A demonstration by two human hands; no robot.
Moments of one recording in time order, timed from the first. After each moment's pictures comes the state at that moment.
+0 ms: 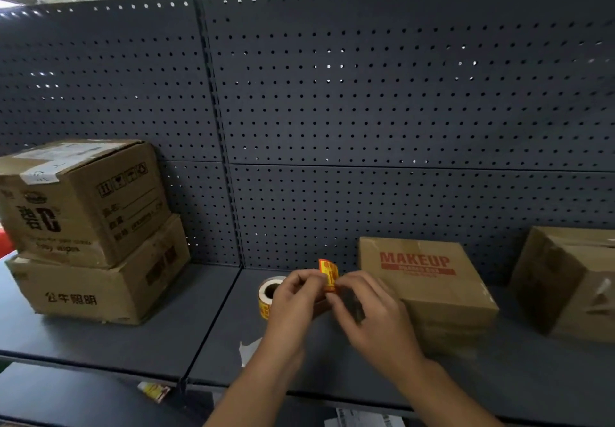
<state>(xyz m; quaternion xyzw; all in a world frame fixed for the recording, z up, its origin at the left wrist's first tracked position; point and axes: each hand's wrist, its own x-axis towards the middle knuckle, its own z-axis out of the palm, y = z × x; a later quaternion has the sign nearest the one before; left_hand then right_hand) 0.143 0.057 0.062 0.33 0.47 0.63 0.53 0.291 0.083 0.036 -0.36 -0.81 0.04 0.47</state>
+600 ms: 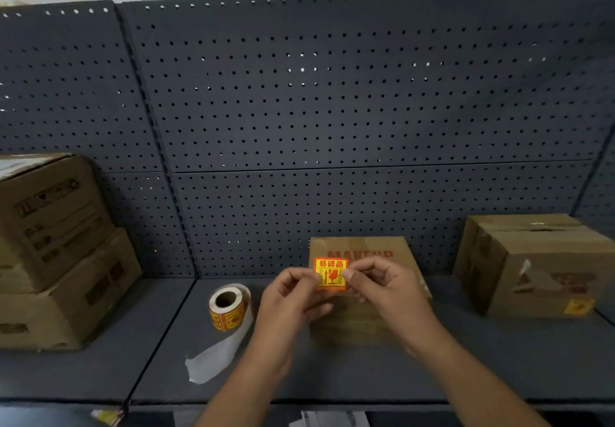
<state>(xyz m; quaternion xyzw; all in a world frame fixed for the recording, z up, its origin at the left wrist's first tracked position) 0.213 0.055 0.079 0.39 0.43 0.59 0.56 0.388 0.084 0.080 -0.41 -0.60 0.44 0.53</state>
